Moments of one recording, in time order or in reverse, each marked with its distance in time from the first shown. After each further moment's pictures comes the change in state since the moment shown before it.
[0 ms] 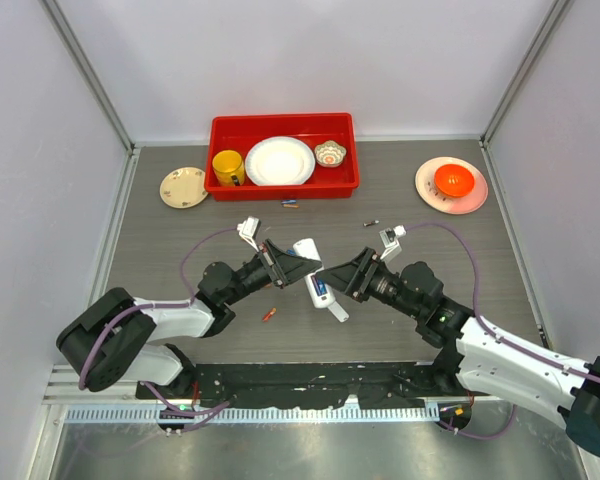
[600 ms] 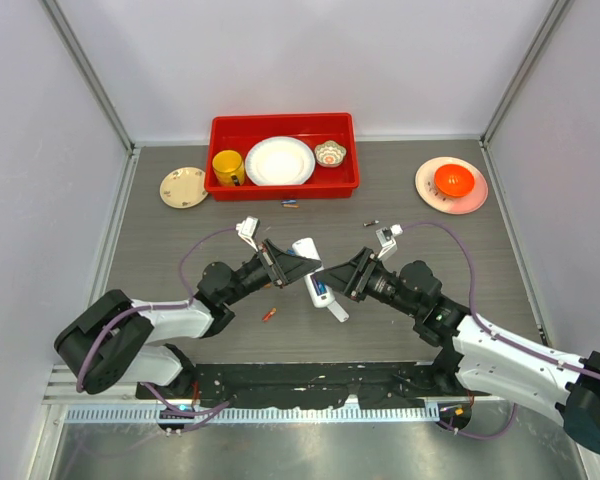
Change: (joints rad) left arm 0.000 -0.015 0.000 -0.014 -0.010 0.010; right arm -0.003 0.039 -0.003 0.076 -0.044 0.026
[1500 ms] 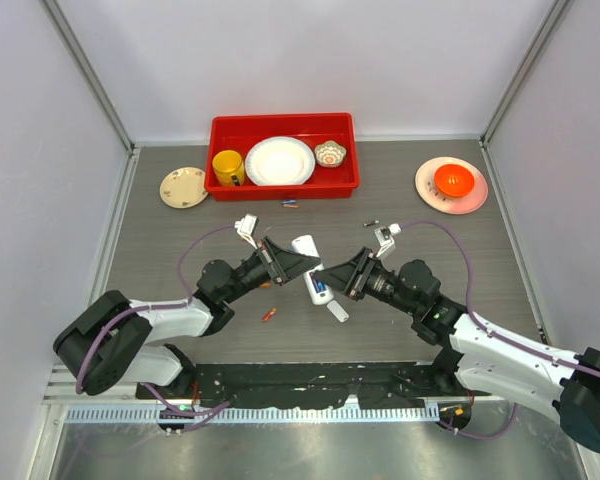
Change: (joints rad) left arm 0.019 -0.010 0.012 -0.022 -0.002 0.014; right arm -0.006 0.032 -0.010 0.051 -0.035 0.000
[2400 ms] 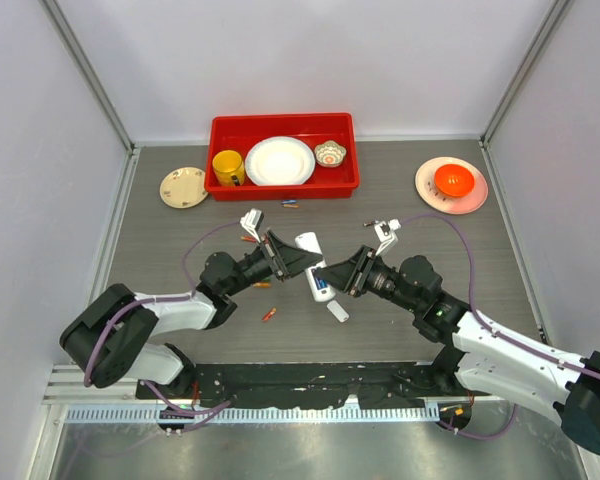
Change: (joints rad) left arm 0.023 0.049 0.049 -0.016 0.083 -0.092; right arm -0.004 -0.015 0.051 -0.082 0.011 -0.184
